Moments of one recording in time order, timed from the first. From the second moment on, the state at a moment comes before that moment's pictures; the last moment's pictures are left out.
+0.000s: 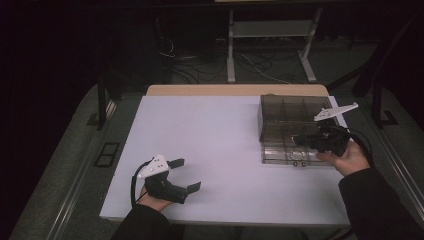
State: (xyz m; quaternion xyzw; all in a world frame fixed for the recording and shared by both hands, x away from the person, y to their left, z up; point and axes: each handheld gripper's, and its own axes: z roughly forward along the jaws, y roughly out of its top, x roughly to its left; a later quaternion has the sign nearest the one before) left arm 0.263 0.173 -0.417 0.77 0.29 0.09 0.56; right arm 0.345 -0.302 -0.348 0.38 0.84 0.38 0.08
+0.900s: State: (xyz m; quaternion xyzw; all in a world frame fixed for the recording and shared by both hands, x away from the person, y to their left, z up) left arm 0.263 0.173 -0.418 0.77 0.29 0.09 0.56; right arm 0.352 -0.315 -0.378 0.41 0.83 0.36 0.06
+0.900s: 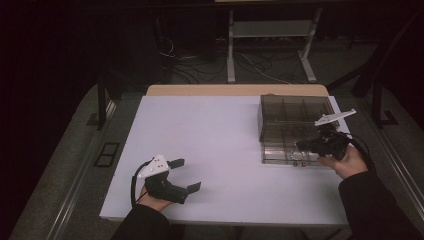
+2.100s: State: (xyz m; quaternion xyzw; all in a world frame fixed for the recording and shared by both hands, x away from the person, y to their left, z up) left arm 0.263 0.172 -0.418 0.77 0.29 0.09 0.56; right arm 0.365 -0.313 -0.408 0.43 0.85 0.32 0.04
